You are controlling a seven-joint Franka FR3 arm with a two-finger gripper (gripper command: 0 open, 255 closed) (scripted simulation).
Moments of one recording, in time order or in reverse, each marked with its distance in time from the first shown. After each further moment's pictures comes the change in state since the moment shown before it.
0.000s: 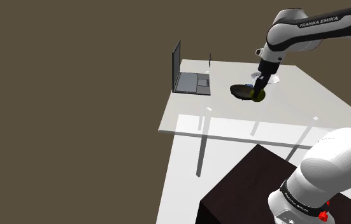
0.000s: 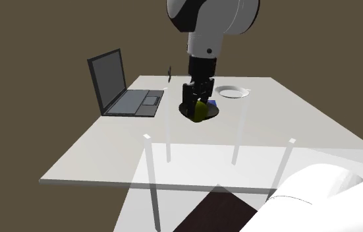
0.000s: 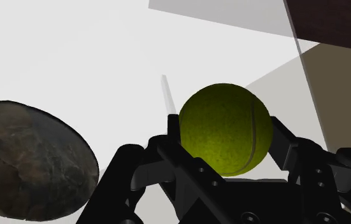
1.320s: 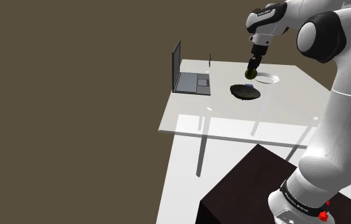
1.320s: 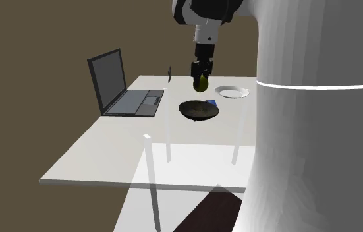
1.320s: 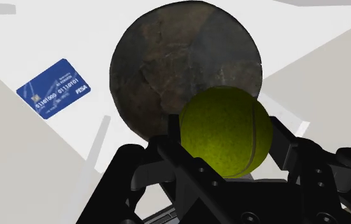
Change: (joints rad) arm -0.048 0.790 -0.218 0.799 0.321 -0.111 -0.398
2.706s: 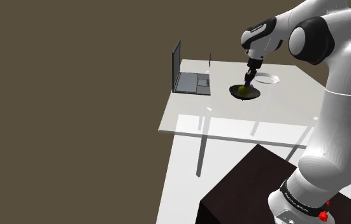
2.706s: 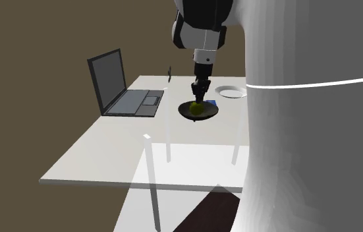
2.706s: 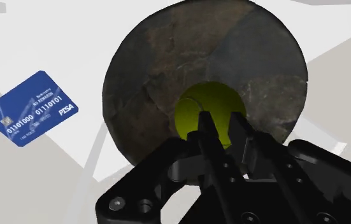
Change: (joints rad) arm -0.008 0.063 0.014 -0.115 0.045 0.166 -0.040
